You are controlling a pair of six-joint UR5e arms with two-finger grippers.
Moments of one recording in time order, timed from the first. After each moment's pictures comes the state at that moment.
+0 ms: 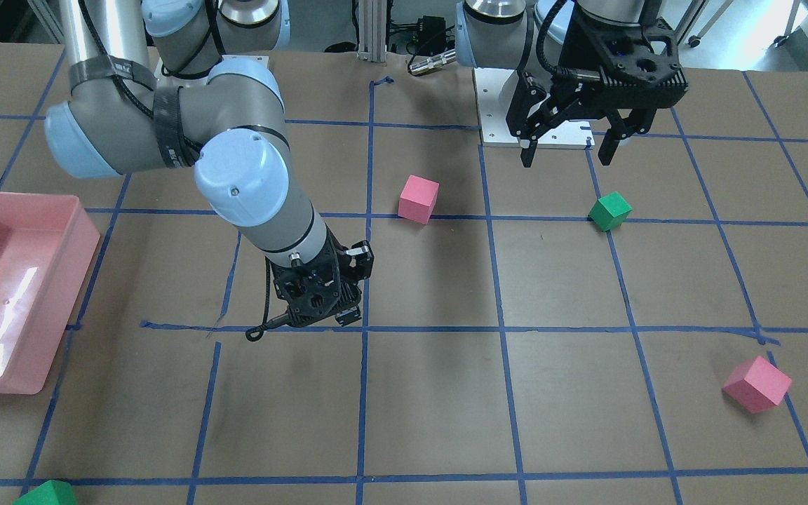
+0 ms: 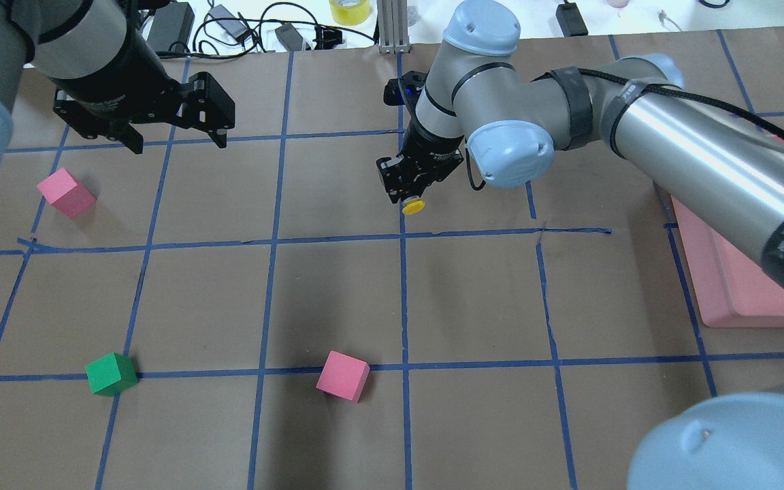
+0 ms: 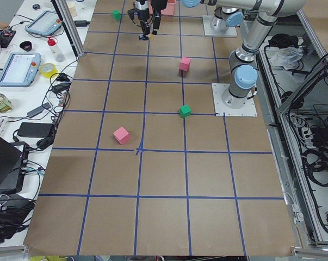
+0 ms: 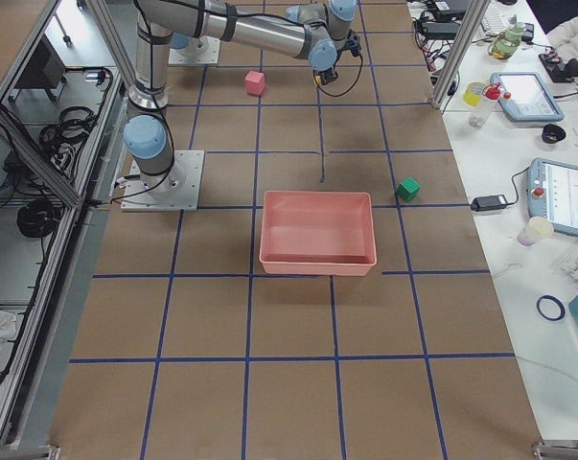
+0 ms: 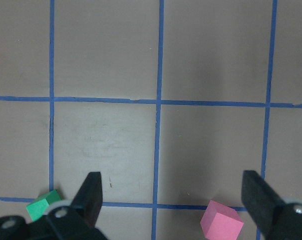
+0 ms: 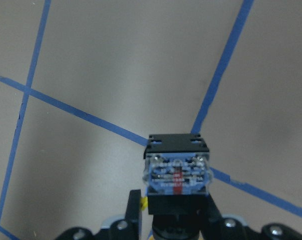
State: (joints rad) left arm -1.62 -1.48 -1.59 -1.46 1.61 -0.09; right arm 1.81 -1.12 1.58 -2.07 -1.24 -0.14
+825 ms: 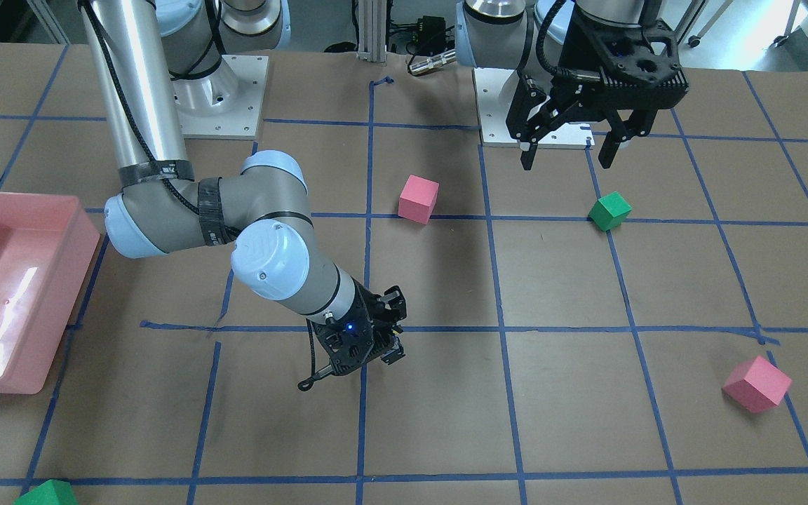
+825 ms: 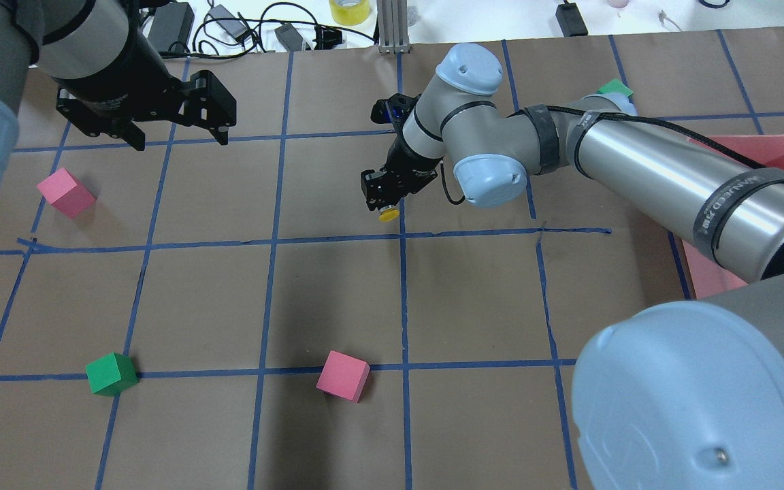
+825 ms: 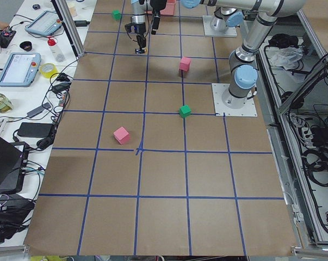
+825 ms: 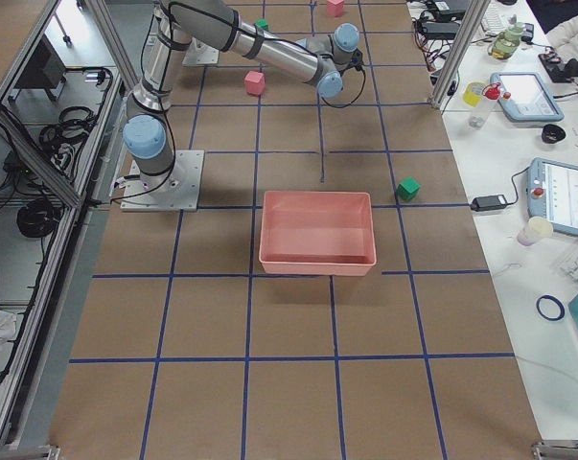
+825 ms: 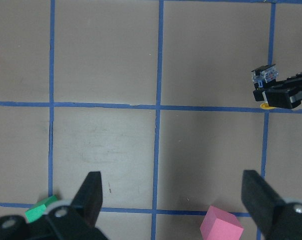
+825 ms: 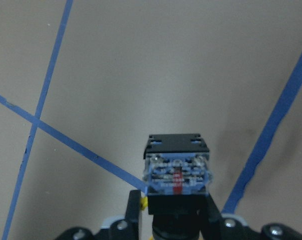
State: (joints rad) left arm -1.62 -1.49 -1.59 -1.44 1.61 -0.09; right arm 1.82 -1.00 1.59 -2.21 -1.15 -0.09
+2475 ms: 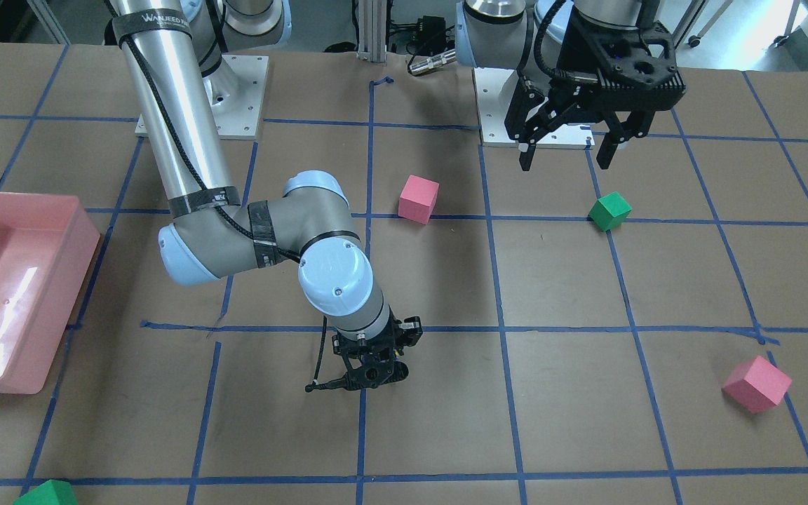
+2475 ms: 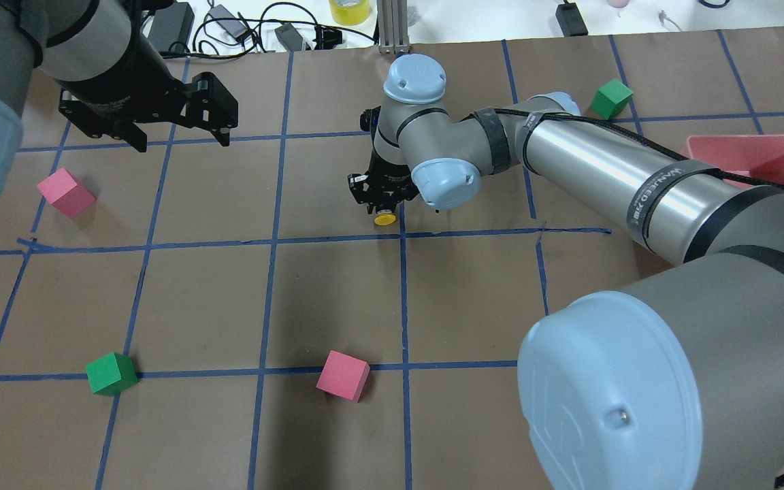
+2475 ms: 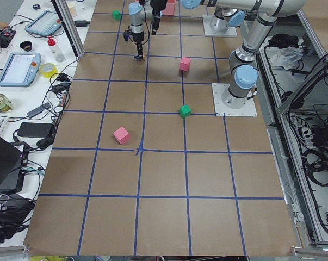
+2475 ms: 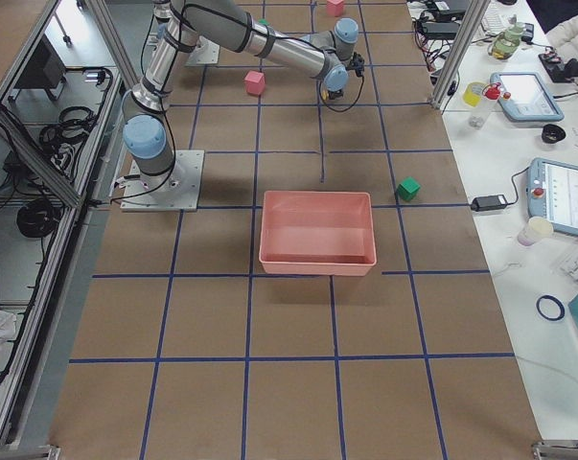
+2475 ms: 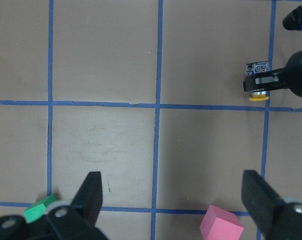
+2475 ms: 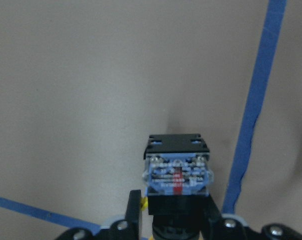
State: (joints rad) left arm -1.62 -1.49 -1.60 -1.43 1.61 -0.09; right arm 1.90 -0.90 1.48 -2.19 -1.35 0.18
